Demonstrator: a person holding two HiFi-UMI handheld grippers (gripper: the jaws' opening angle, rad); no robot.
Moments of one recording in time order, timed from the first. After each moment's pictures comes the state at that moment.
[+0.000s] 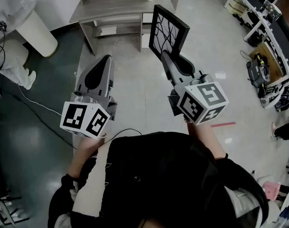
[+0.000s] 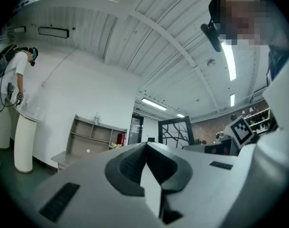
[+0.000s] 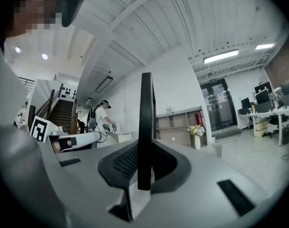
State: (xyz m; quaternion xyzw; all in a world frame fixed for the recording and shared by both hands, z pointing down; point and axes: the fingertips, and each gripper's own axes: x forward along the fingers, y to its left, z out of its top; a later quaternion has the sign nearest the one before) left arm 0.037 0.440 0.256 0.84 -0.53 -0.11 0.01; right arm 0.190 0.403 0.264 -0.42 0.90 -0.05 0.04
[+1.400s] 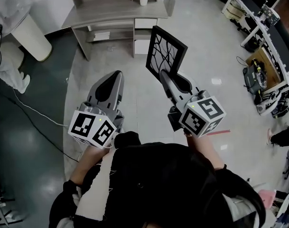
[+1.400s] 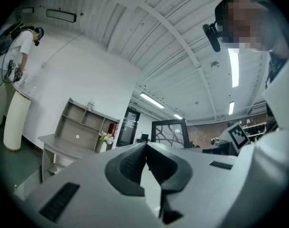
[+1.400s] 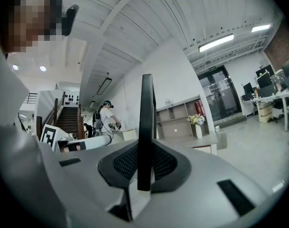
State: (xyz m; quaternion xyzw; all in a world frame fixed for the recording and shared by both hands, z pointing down) left arm 0.129 0.417 0.311 0.86 -0.50 -0.12 0.06; right arm 0.258 0.391 0.317 -0.39 0.92 -0.11 0.04
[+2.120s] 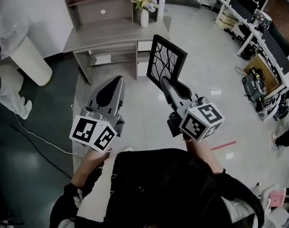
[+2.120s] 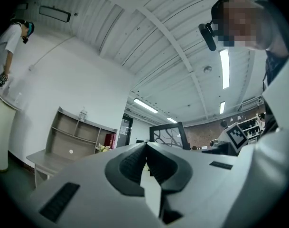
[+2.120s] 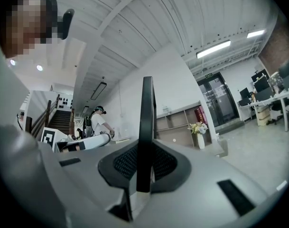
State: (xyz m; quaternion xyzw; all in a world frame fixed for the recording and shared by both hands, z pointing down) left arm 0.066 0.340 0.268 0.88 -0.46 -0.13 0.00; right arm 0.199 0.320 0.286 -0.41 0.90 -0.09 0.09
